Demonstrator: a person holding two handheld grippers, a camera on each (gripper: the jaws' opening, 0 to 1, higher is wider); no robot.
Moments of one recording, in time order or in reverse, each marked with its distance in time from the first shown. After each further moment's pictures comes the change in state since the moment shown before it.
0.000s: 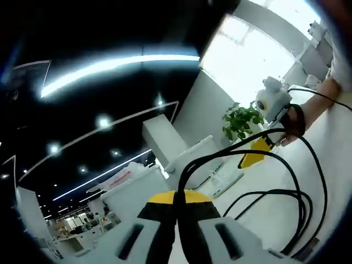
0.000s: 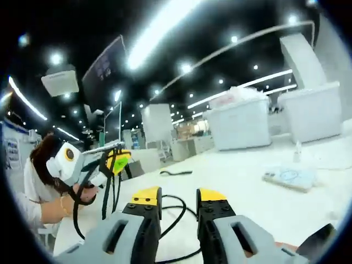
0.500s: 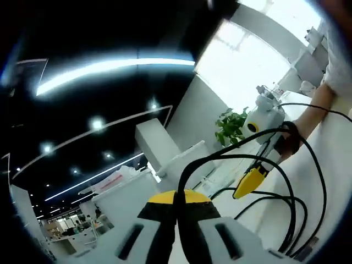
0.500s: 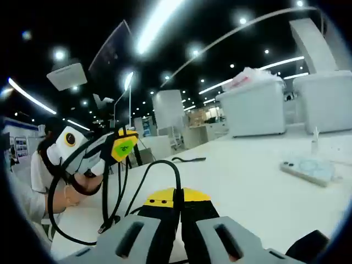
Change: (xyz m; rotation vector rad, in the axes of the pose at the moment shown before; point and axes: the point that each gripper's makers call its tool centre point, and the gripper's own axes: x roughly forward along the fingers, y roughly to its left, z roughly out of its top) left arm 0.001 -0.017 0.008 -0.025 -0.034 -0.066; right arm 0.006 0.019 0.011 -0.157 -0.036 0.046
